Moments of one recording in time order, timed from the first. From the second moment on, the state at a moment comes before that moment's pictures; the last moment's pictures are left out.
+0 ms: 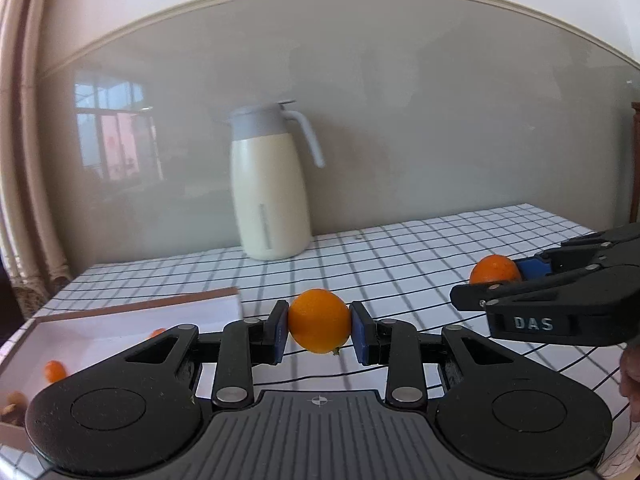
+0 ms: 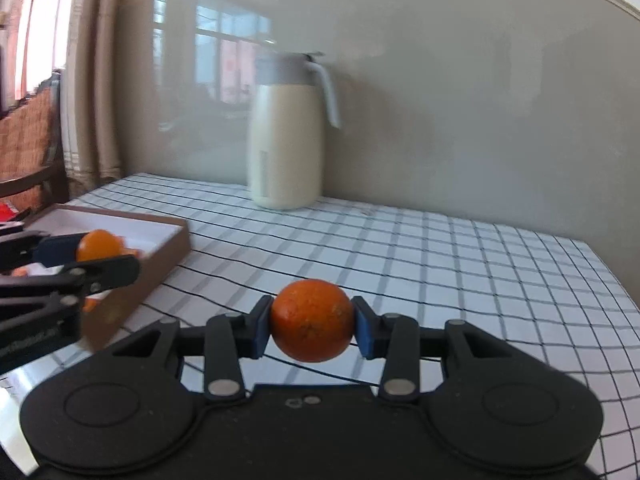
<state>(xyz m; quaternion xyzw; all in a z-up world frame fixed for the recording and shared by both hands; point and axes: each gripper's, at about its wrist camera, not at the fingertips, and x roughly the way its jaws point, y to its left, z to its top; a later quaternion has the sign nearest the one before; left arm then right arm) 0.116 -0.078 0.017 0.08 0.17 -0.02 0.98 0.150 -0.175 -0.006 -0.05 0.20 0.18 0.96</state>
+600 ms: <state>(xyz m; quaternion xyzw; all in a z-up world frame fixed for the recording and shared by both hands) 0.073 0.003 0.025 0.06 0.14 0.06 0.99 0.118 -0.085 0.010 -0.09 0.14 0.31 0.94</state>
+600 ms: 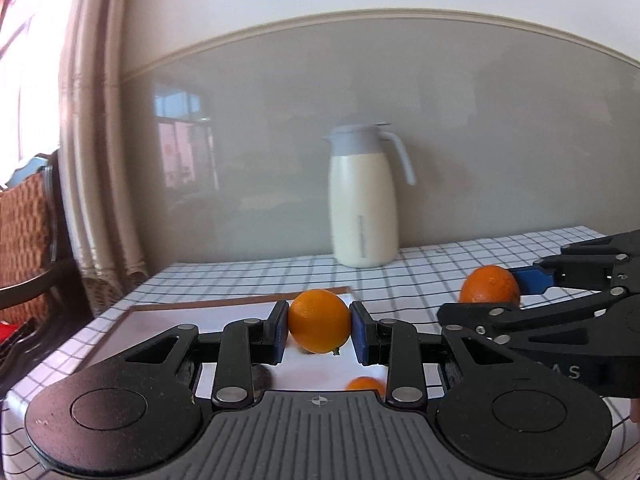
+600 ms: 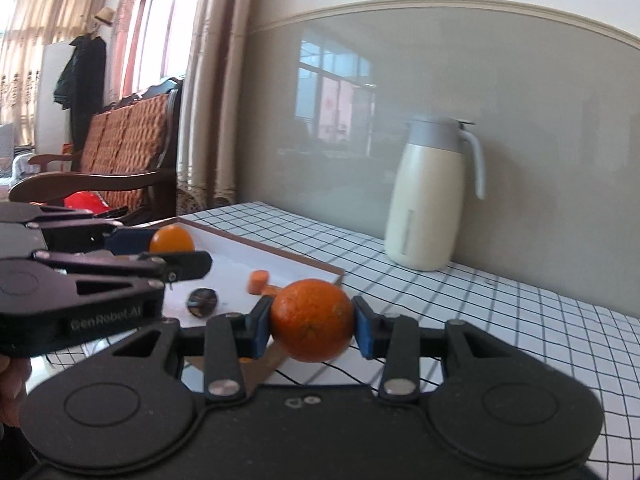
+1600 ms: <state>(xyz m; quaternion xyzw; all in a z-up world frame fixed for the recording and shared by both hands) 0.084 0.140 0.027 0.01 0.12 0.19 0.97 0.148 0.020 0.032 -0.11 0.11 0.35 0.92</state>
